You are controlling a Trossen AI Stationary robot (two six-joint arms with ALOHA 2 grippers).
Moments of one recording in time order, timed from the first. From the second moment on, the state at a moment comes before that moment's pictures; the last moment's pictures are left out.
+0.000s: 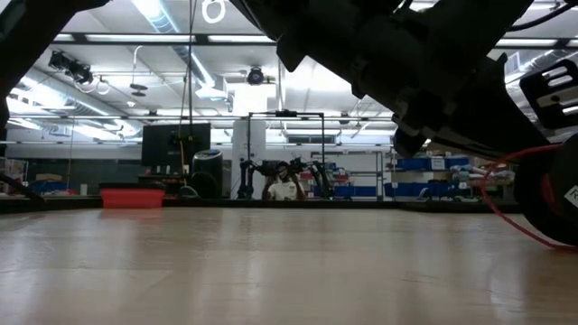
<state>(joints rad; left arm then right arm) -0.24 2.35 1.76 -0.05 0.03 -0.09 0.88 1.38 0.44 0.30 0.53 0.38</state>
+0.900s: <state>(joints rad) -0.24 2.31 1.76 -0.16 0.02 -0.03 0.97 1.17 0.44 -0.01 0.42 0.51</state>
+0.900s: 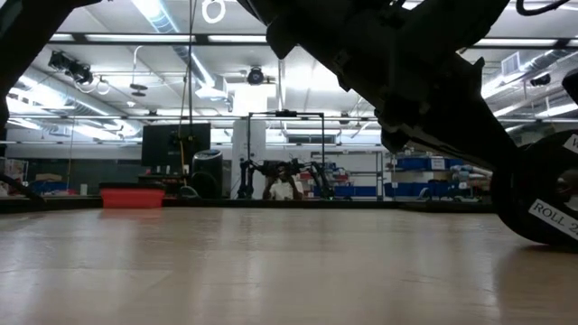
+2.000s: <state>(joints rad) -0.24 2.24 1.76 -0.12 -0.08 0.00 0.93 1.27 0.44 -0.14 0.40 0.66</state>
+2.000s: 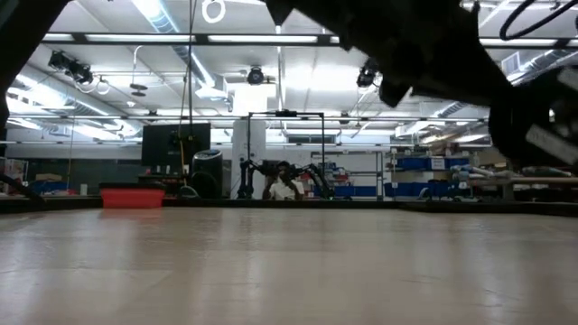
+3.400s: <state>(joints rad) -0.36 2.20 1.76 0.05 -0.47 0.05 1.10 1.12 0.53 -0.27 0.82 0.79</state>
